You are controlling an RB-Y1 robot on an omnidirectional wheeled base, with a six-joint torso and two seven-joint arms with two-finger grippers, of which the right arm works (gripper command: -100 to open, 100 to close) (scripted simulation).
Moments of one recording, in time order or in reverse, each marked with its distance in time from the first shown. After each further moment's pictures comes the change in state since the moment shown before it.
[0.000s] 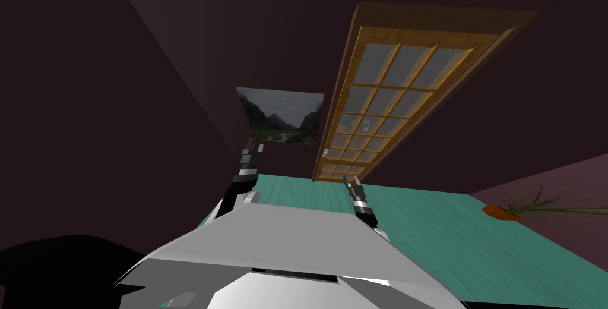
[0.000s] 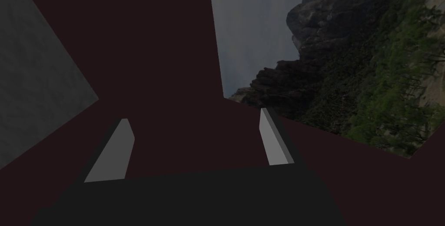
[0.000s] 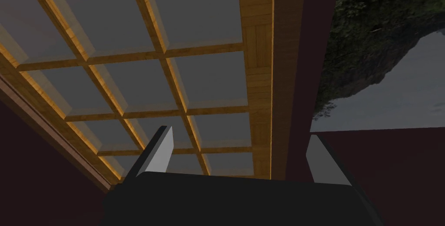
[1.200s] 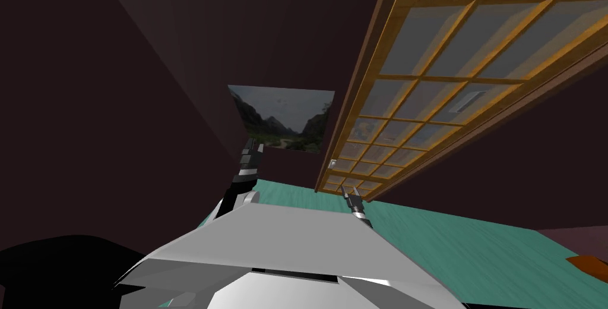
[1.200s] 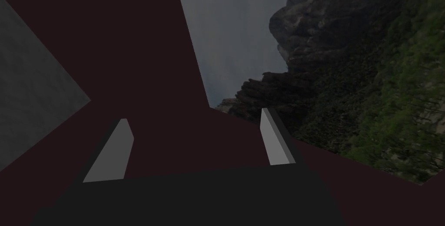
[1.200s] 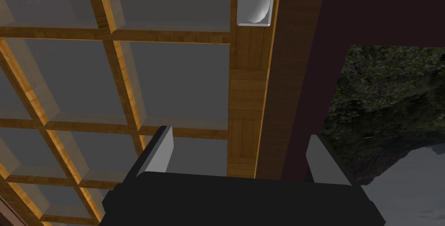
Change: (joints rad) arm -0.040 0.058 -0.137 0.254 0.152 -0.097 0.167
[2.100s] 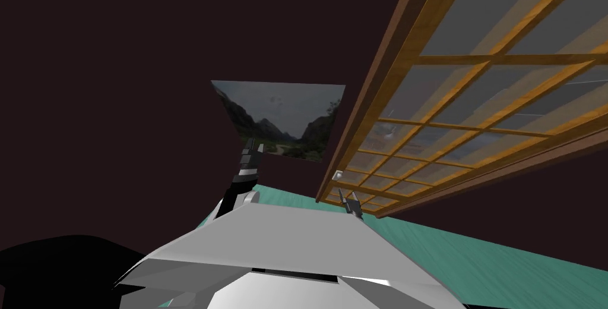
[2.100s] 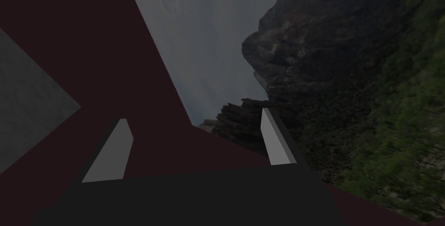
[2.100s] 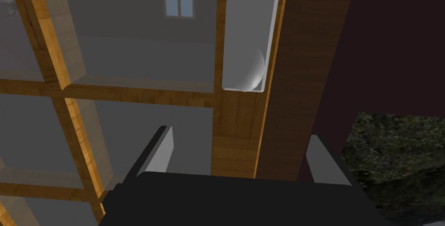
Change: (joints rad) arm -0.025 0.016 -0.062 0.134 0.061 -0.045 0.081
